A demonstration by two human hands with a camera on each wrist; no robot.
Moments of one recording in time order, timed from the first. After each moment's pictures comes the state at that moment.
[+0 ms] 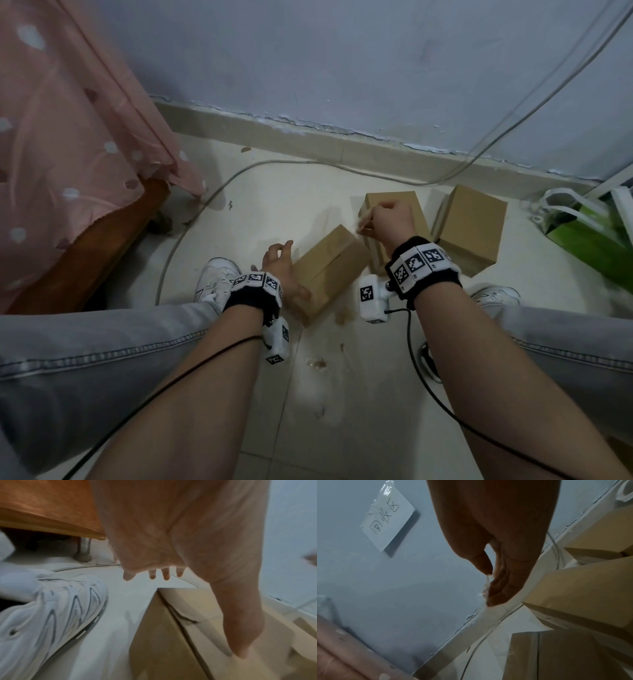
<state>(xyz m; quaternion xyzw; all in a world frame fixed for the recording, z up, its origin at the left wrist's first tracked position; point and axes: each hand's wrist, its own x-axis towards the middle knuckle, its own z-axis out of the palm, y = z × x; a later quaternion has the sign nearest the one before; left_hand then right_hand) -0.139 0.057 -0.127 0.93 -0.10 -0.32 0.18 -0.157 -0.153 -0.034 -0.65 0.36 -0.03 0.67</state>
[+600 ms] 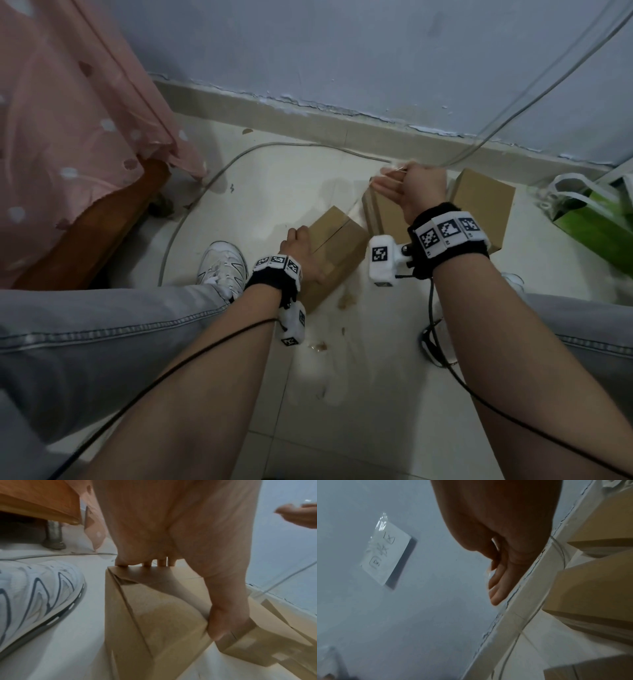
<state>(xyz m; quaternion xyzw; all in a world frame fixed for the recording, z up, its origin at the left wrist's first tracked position) -0.144 0.026 -0.129 0.93 -0.12 -0.30 0.19 -0.147 -0.174 -0.001 -0.55 0.36 -0.09 0.75</state>
